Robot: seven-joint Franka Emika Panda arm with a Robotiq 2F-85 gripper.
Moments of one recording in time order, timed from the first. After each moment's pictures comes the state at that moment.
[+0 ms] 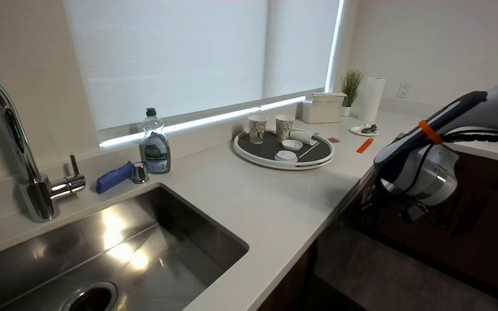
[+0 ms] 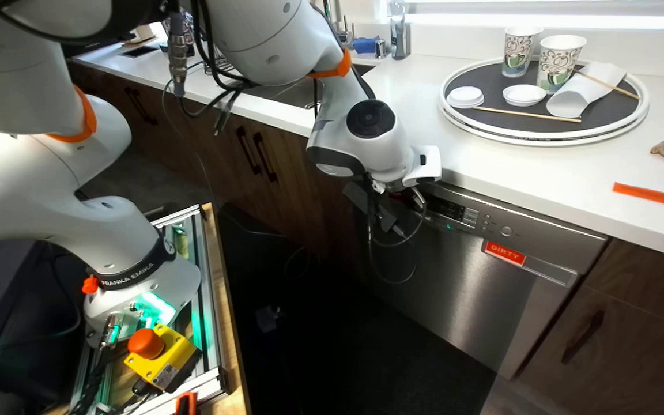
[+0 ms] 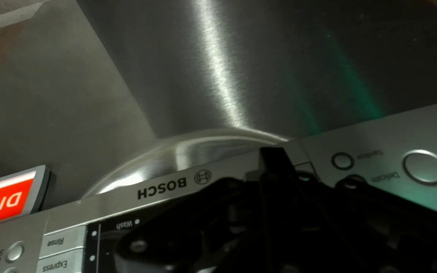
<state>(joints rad) -0.74 0.63 0.64 -2.34 0.52 3.20 -1.00</state>
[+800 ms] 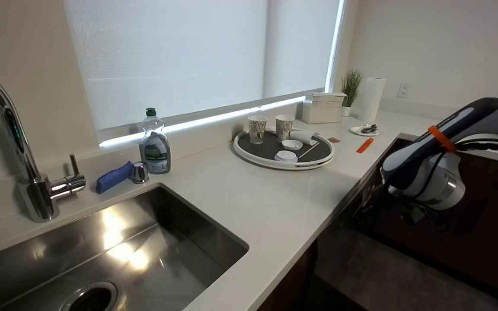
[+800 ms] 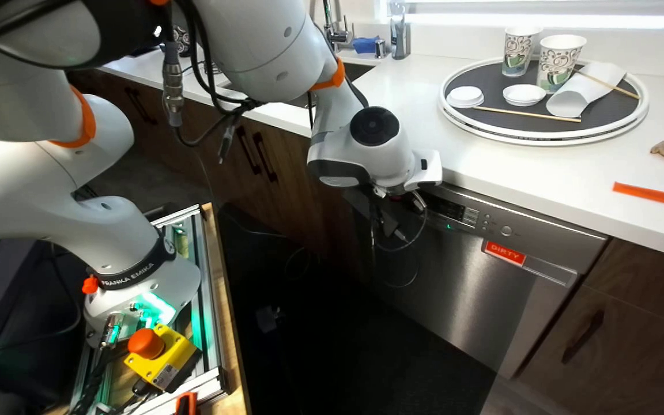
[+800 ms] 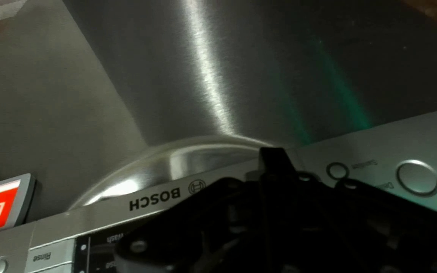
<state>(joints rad) -0.83 0.67 0.68 -2.36 0.29 3.18 -0.87</state>
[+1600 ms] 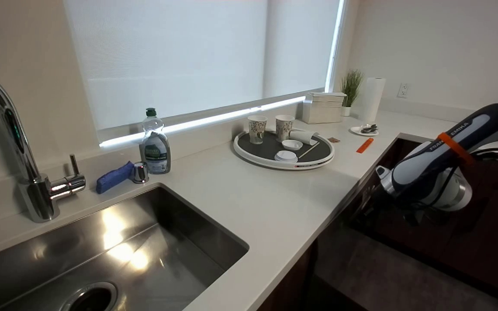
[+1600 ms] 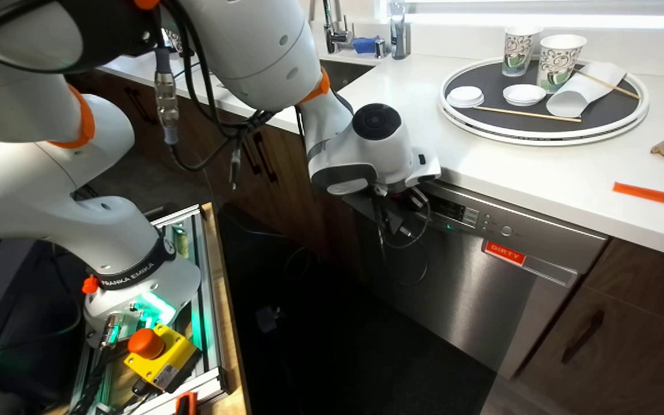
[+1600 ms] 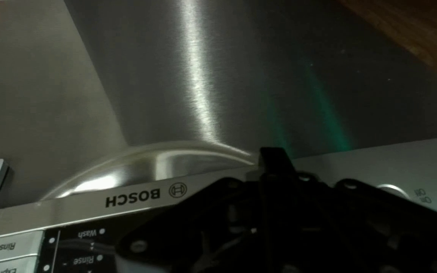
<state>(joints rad) -0.85 0.67 0.65 -2.37 -0.03 3.14 -0.70</state>
